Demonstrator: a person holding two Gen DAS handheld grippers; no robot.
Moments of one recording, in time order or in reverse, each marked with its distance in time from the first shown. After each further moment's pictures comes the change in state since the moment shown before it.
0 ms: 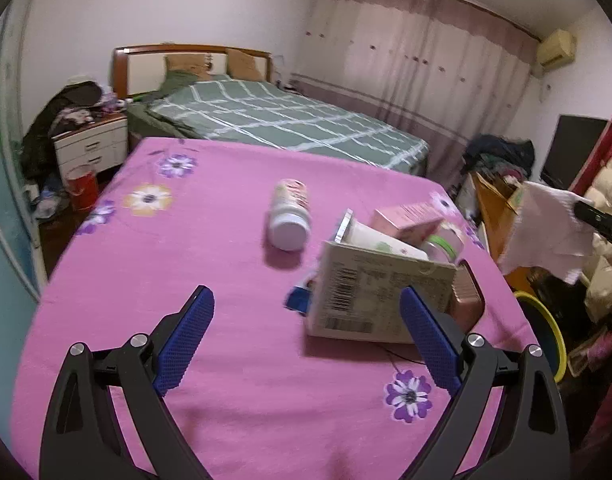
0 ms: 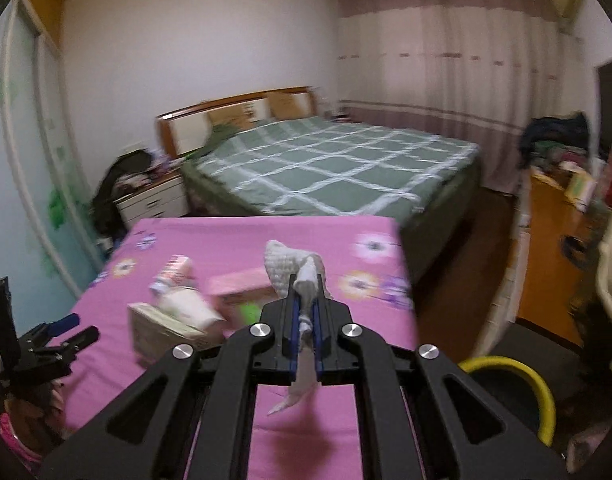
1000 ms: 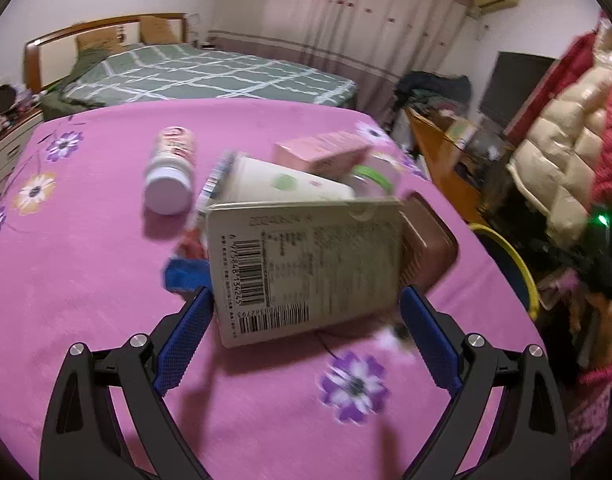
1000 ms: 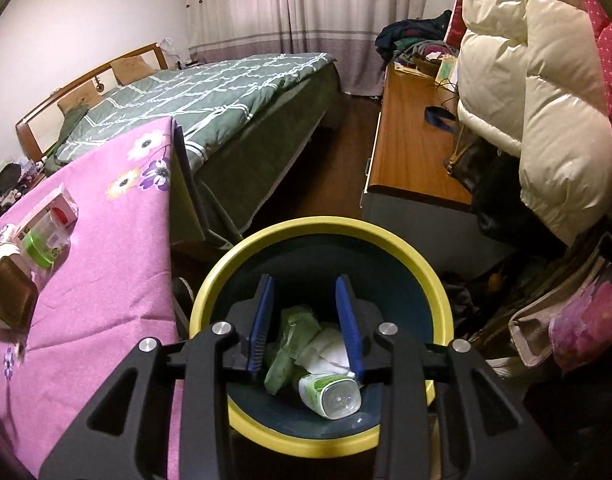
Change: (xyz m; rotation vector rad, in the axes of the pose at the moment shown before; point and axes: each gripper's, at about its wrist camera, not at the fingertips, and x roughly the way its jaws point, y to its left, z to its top) left arm 0.055 -0.048 -0.014 0.167 0.194 -0.254; right arm 0.020 -0.156 -0.115 0.260 0.238 -0.358
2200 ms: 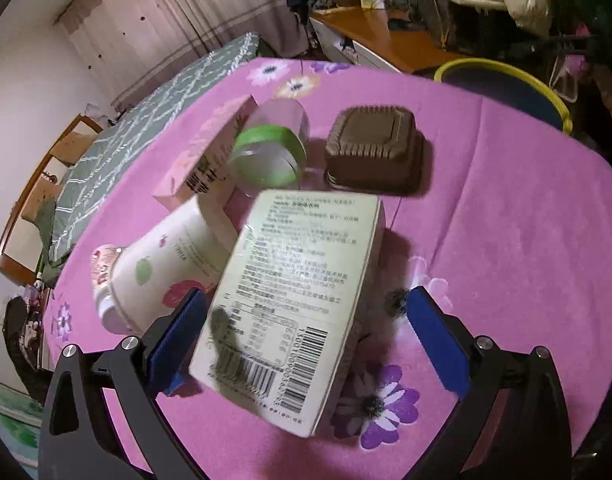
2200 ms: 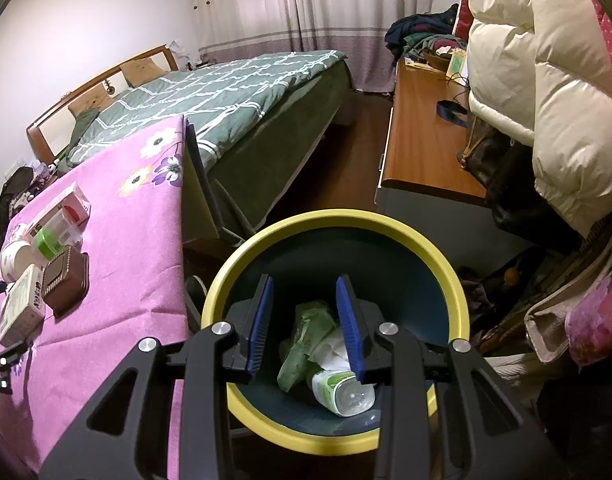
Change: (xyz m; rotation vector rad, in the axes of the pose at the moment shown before) left arm 0.050 -0.078 0.012 0.706 0.213 0.176; right arm 0.003 -0.002 -0.003 0.010 0.012 0.056
